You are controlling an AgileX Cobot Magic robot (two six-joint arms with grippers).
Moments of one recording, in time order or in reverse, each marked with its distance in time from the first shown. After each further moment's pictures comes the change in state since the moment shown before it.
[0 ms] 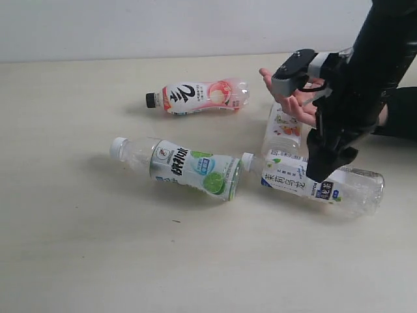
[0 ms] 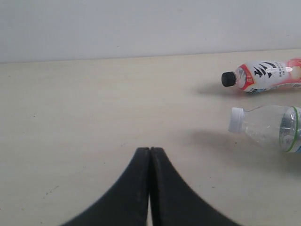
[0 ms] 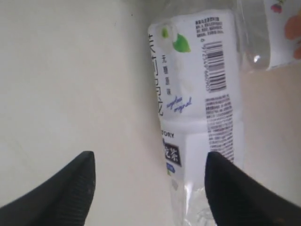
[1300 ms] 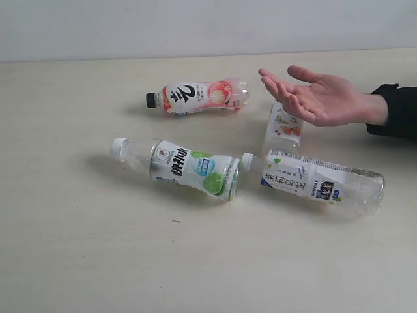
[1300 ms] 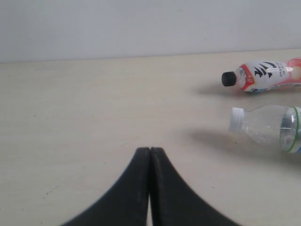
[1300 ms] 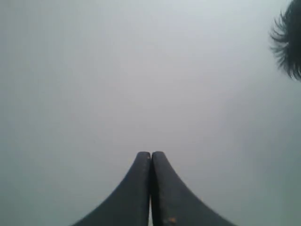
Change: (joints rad) left arm 0.000 0.000 0.000 0.000 0.000 0.000; right arm -0.384 -1.713 1.166 0.083 -1.563 1.114
